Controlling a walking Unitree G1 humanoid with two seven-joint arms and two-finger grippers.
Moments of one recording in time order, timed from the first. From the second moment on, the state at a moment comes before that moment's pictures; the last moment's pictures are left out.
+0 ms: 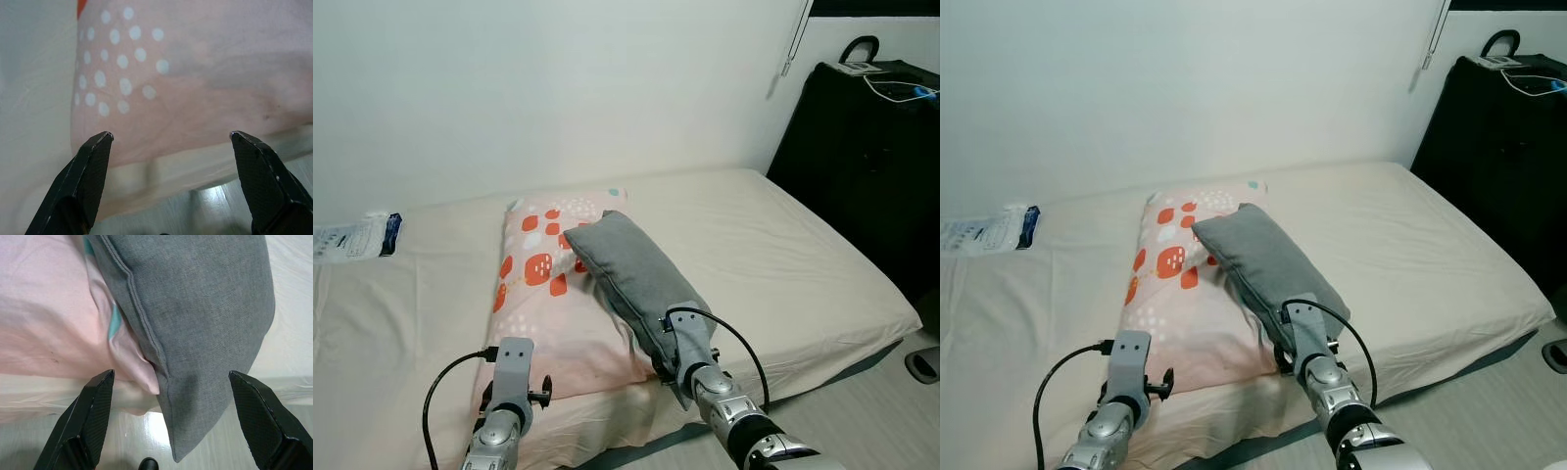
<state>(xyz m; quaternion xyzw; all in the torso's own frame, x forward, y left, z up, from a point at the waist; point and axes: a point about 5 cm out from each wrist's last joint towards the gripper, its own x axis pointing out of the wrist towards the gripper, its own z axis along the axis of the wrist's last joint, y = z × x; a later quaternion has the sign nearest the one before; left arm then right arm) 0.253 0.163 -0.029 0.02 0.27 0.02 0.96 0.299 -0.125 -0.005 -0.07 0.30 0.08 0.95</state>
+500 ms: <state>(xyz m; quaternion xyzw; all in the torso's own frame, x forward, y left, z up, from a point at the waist) 0.255 0.166 -0.031 0.03 0.28 0.00 0.96 0.301 -0.123 -0.004 -0.08 0.31 0.09 0.94</state>
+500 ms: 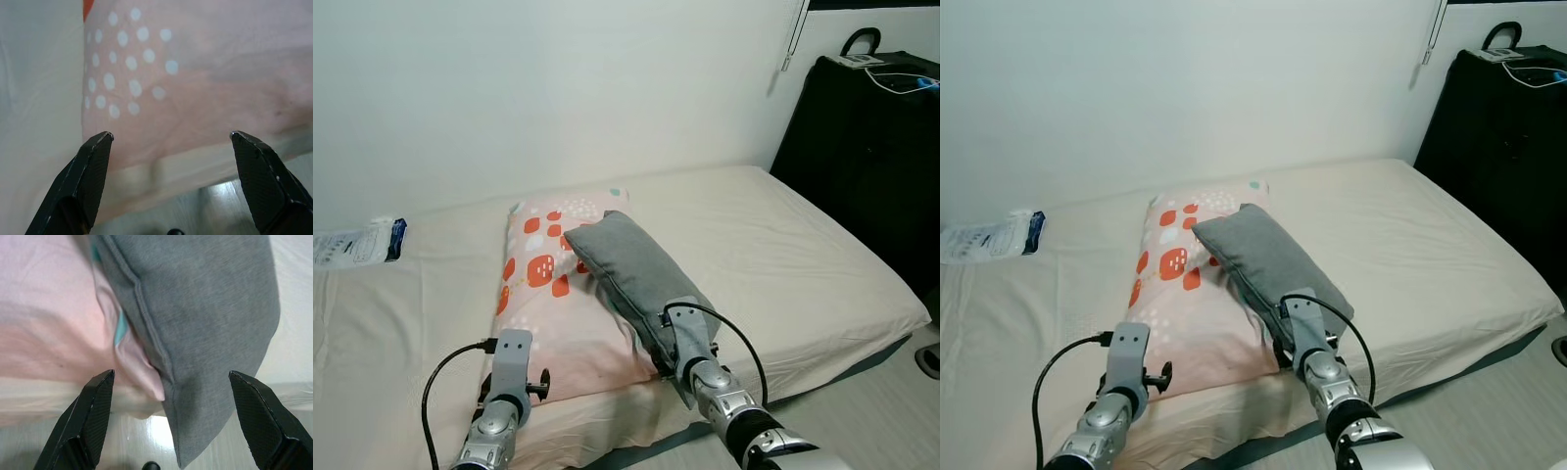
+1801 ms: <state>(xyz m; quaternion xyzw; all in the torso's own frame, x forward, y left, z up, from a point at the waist) 0.231 0.175 -0.041 0.05 0.28 -0.02 0.96 0.291 -0.157 -0.012 -0.10 0.31 0.04 0.95</state>
